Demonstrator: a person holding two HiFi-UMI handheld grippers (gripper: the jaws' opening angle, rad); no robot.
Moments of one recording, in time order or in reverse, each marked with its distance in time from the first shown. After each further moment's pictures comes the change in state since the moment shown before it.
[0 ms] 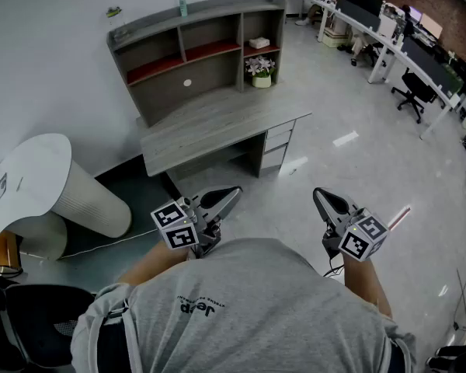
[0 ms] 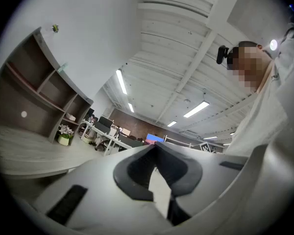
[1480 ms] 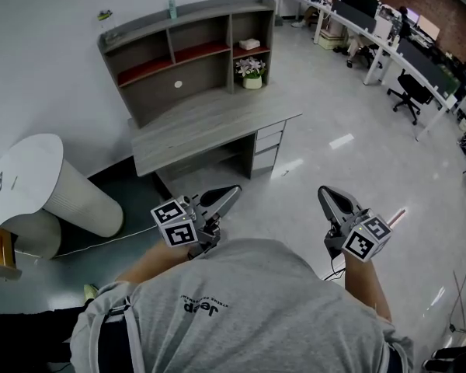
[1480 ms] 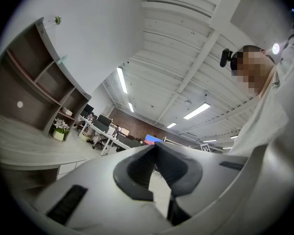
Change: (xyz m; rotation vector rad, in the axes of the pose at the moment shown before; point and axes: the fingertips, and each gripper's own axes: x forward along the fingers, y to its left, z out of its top) left arm 0.047 -0.012 -0.019 -0.043 -0.016 -0.005; right arm -0.046 -0.041 0.019 0.026 -0.037 -0.024
